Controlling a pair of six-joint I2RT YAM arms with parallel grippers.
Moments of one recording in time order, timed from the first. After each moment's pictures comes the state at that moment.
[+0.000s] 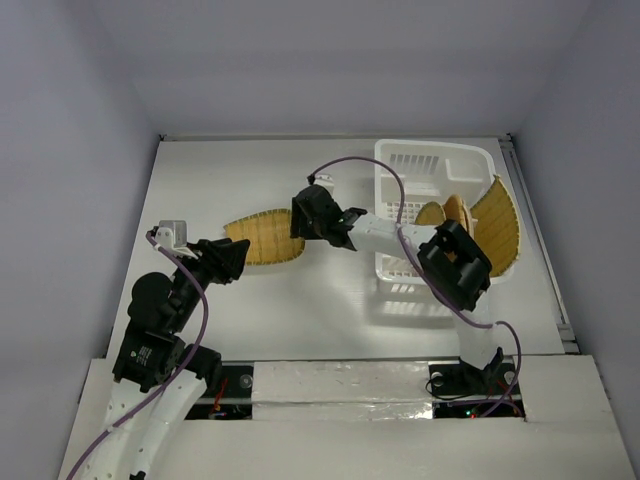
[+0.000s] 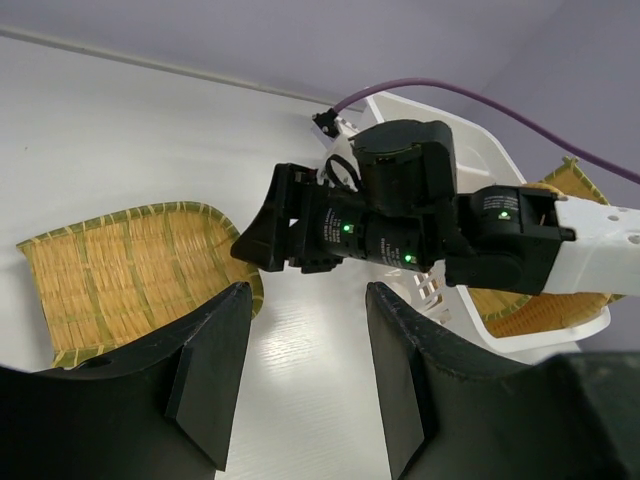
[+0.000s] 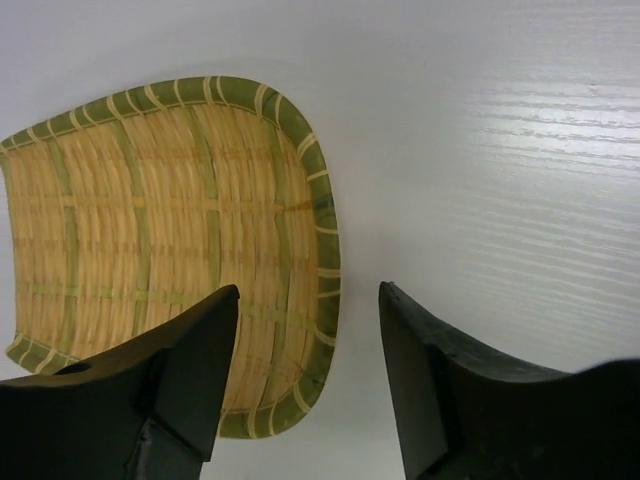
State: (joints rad) left arm -0.34 0.32 0.65 -0.35 0.05 -0.49; right arm 0.84 2.08 1.52 -0.15 0.28 0.67
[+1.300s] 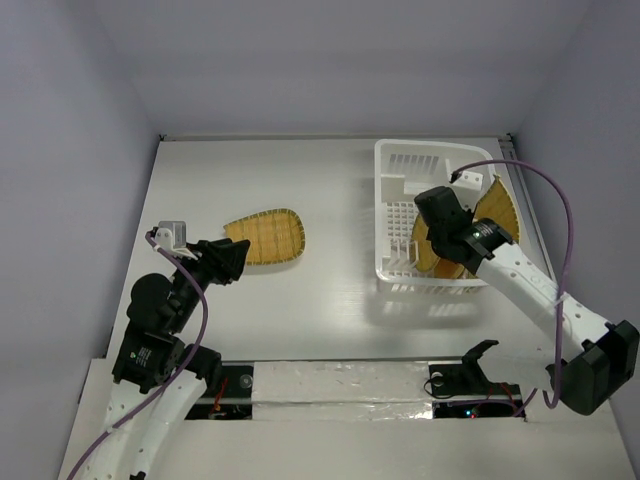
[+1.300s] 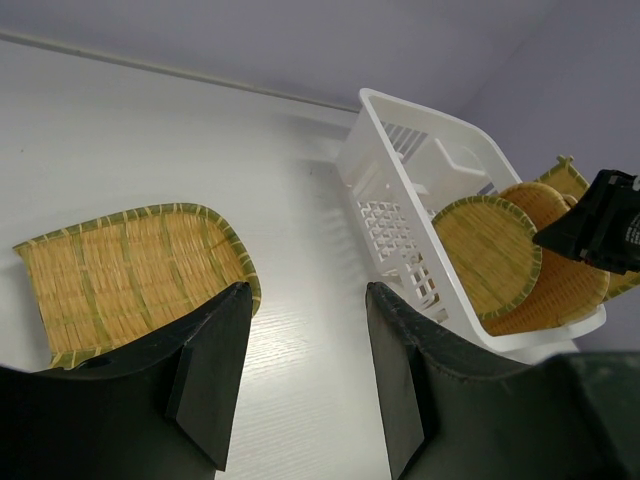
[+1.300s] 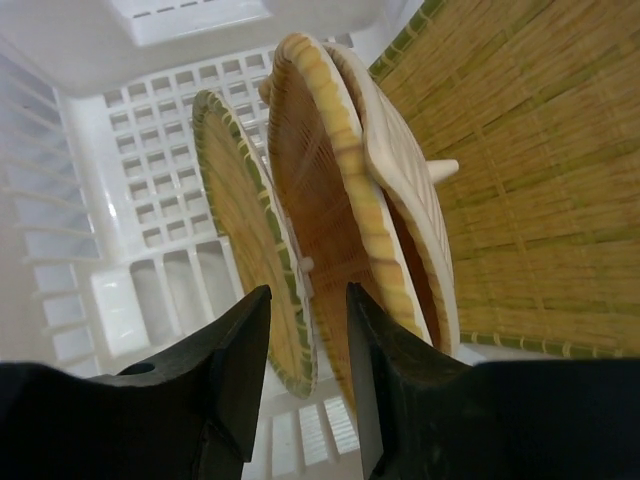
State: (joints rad) left arm -0.34 0.32 0.65 -0.35 0.06 -0.49; right arm 0.57 1.16 1.09 -0.80 0.78 0.61
